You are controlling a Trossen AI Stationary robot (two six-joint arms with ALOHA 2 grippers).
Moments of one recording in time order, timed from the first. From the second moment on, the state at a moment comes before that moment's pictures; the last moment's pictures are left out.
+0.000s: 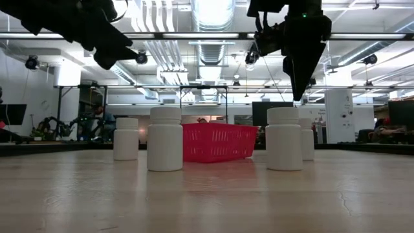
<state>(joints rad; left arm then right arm) 0.24 0.68 0.52 -0.17 0.20 -0.10 0.01 1.62 1.28 -1.11 0.02 0.36</state>
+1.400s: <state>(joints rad) 0.24 0.69 0.45 -0.19 0.28 -0.01 -0.02 1.62 1.23 -1.08 0.00 0.35</state>
